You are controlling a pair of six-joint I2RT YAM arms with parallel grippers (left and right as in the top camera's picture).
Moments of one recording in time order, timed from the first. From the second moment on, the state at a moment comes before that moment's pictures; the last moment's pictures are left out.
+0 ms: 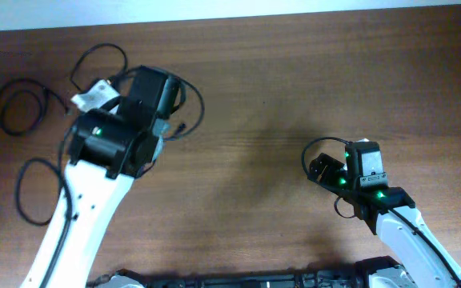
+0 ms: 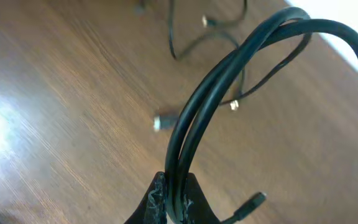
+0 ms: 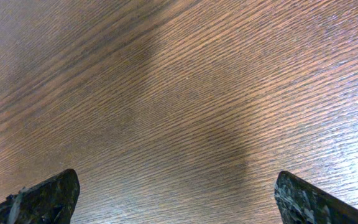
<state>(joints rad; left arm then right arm) -0.42 1.41 1.61 -1.39 -0.55 -1.15 0.12 1.12 0.45 -0.36 -0.07 0.67</state>
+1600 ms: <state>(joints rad) 0.51 1.49 1.15 -1.11 -0.40 -1.39 0.12 1.12 0.45 -0.36 -0.07 0.67</state>
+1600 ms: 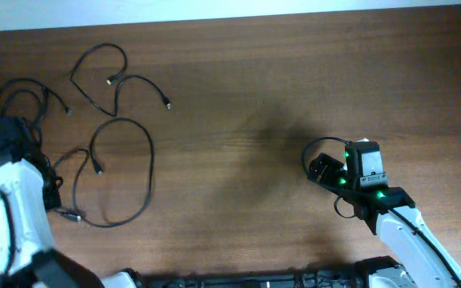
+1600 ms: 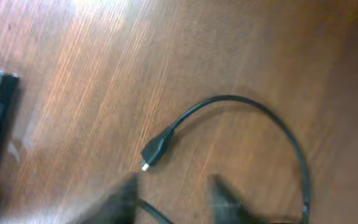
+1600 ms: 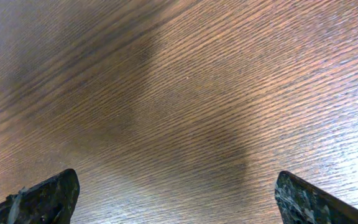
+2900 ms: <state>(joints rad) -0.04 1.67 1.00 -0.59 0.10 -0.38 0.12 1.12 0.45 -0.36 -0.07 0.67</state>
